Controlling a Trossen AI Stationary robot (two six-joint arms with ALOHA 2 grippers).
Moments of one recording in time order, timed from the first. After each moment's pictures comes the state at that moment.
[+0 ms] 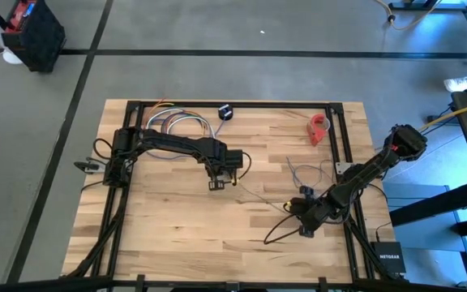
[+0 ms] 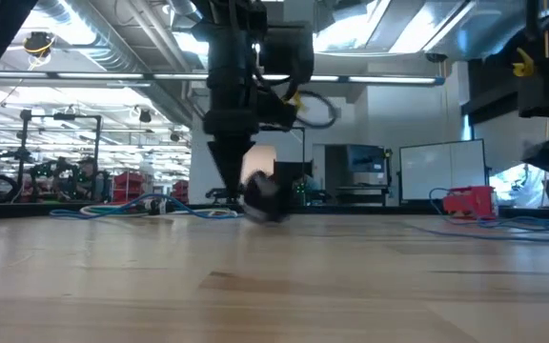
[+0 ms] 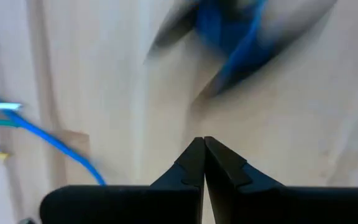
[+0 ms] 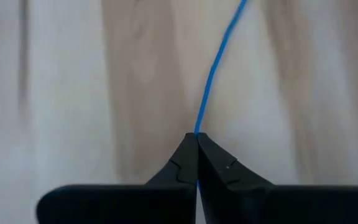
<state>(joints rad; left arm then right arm) 0.06 2.00 1.52 -1.00 -0.17 -0.07 0.70 1.37 0.50 -0.33 0.20 0.80</state>
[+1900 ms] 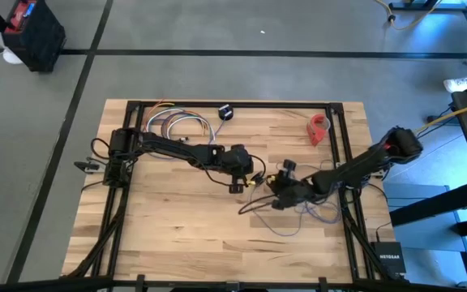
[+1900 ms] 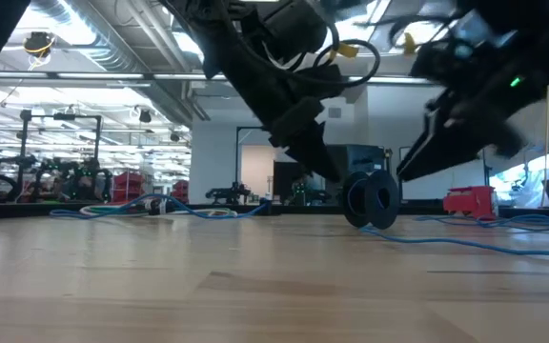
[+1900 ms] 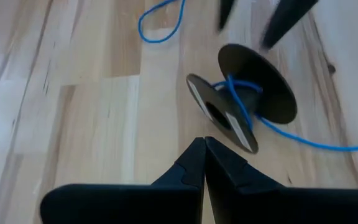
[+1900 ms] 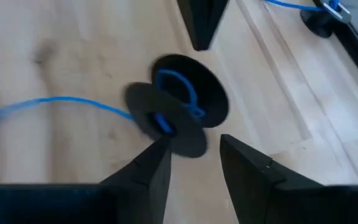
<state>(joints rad) 0.03 1.97 1.32 -0.17 -0.10 0.15 0.36 1.45 0.60 -0.12 0.64 0.31</state>
